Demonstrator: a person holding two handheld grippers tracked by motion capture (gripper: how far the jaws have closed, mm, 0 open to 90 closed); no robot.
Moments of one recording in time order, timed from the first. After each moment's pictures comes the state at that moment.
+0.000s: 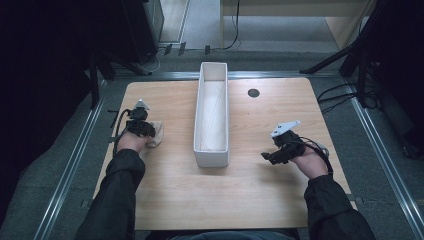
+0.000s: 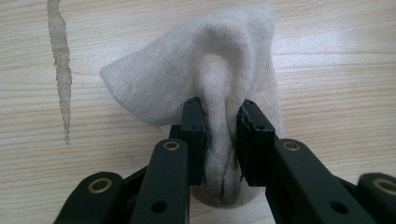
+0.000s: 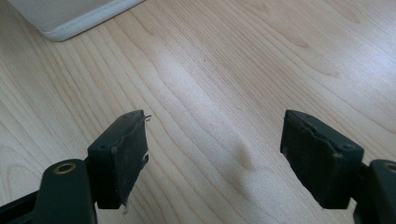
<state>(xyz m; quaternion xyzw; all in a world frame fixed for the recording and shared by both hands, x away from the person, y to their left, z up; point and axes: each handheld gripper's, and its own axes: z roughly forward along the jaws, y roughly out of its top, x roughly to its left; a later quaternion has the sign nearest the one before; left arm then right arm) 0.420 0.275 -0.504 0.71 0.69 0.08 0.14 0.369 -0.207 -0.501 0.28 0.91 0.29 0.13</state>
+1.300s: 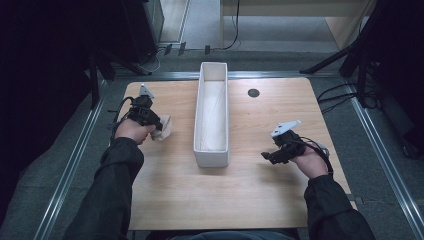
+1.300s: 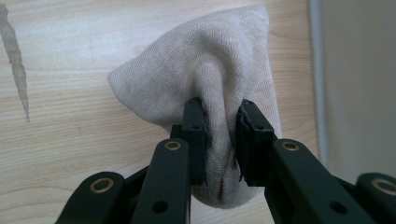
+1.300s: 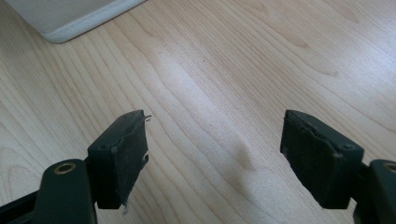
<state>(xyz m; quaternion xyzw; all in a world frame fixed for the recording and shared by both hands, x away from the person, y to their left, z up) 0.421 0.245 -0.434 0.72 0.67 0.00 0.15 0.369 -0.208 -0.501 0.29 0.90 0.29 0.12</state>
